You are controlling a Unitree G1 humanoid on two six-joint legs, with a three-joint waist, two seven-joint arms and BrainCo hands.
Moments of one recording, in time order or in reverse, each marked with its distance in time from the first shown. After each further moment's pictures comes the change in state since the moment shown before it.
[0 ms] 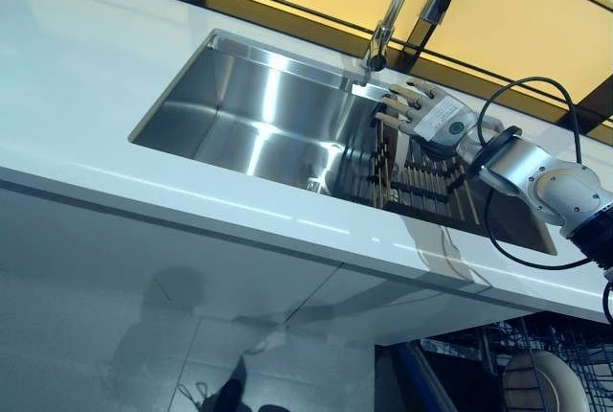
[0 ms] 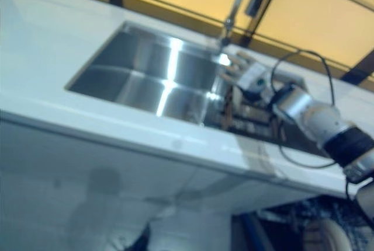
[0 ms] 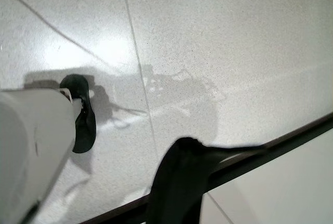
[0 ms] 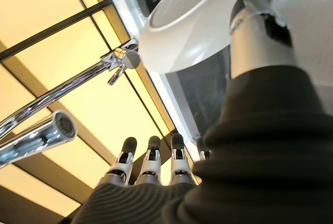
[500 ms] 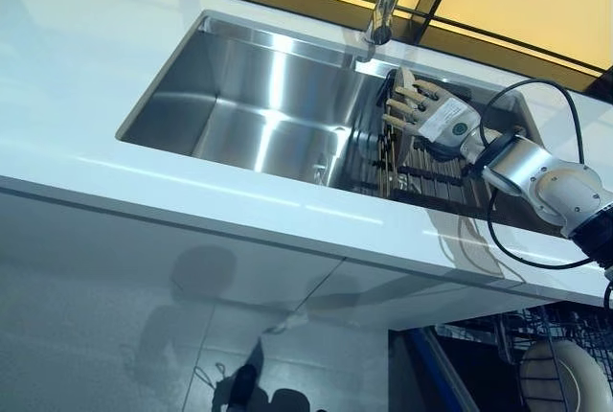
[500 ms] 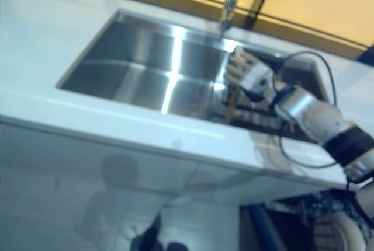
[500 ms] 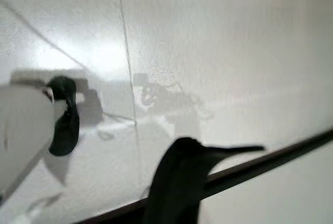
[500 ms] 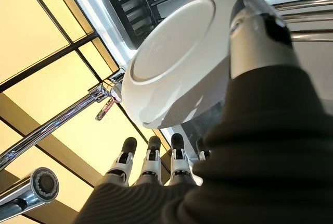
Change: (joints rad) left arm -0.005 -0.001 -0.003 -0.021 -0.026 -0.001 -0.009; right arm 0.000 0.000 0.002 0.023 -0.022 0.000 0.006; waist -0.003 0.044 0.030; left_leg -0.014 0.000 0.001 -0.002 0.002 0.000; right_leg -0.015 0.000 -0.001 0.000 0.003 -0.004
